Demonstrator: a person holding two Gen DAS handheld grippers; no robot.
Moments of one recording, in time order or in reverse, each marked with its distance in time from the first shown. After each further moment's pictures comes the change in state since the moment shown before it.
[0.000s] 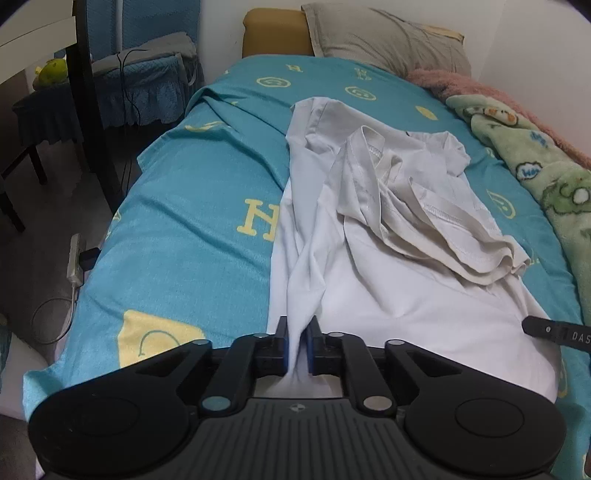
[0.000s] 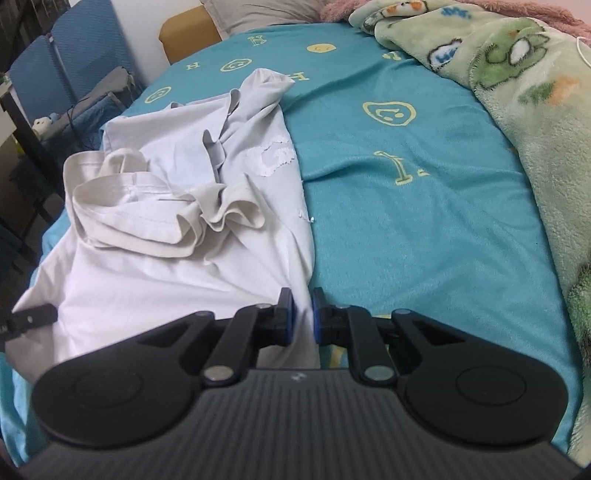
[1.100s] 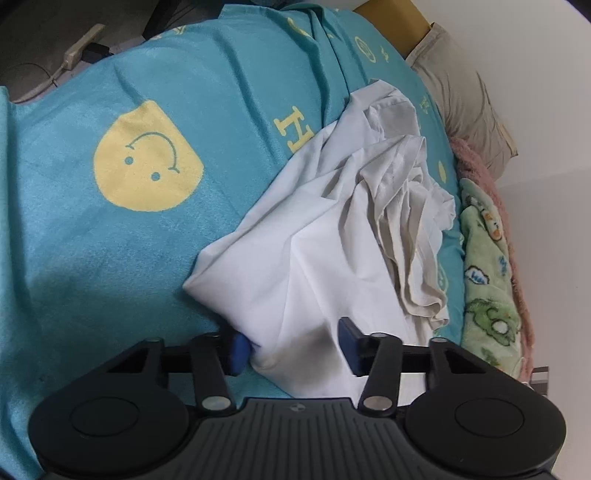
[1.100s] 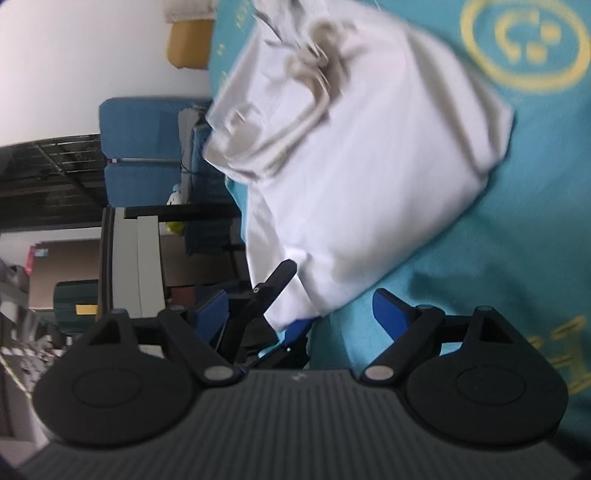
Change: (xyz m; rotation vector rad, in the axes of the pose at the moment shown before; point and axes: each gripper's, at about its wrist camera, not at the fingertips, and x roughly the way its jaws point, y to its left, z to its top) left arm 0.004 0.041 -0.042 -0.700 0.148 -0.317; right arm -0.012 0.016 -0.069 0.769 0.356 0.668
